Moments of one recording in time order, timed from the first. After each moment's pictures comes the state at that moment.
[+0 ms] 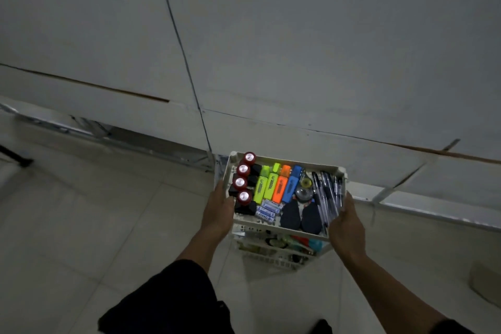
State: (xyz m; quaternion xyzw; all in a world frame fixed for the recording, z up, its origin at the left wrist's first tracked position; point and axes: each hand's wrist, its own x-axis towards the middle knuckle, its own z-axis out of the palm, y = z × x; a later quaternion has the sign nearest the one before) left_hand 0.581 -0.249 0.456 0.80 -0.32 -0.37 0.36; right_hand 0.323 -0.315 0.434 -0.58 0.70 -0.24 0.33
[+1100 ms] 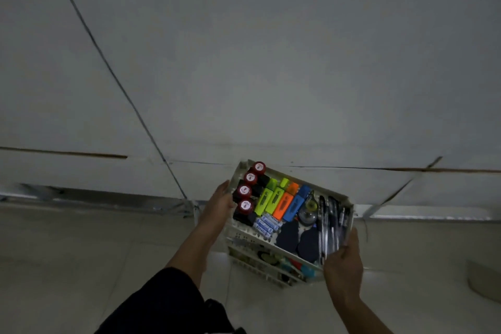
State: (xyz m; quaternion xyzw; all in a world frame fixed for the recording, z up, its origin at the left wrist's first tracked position) left_hand 0.643 -0.460 0.469 0.70 -0.36 -0.51 0.35; right_hand 0.380 -0.398 0.422 -0.36 0.81 -0.33 0.33
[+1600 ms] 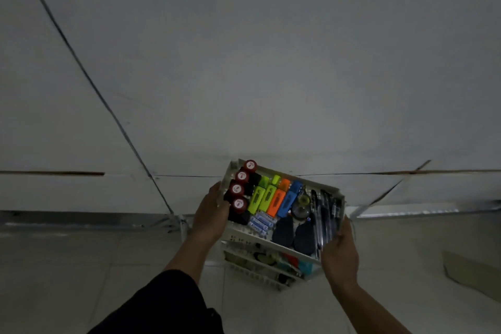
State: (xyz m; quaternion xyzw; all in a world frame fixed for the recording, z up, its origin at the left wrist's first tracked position) left_hand 0.691 -0.500 0.455 0.72 -0.46 -0.42 0.29; right_hand 0.432 -0.448 0.436 -0.42 0.81 -0.31 0.26
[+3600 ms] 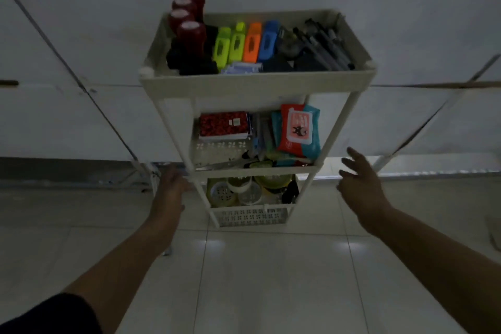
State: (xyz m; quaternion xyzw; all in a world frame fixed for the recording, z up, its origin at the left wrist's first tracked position) left_hand 0.648 -0.425 0.214 0.69 -0.22 -0.50 0.48; right_hand 0.324 -0.469 0.237 -0.41 0.67 -0.40 0.48
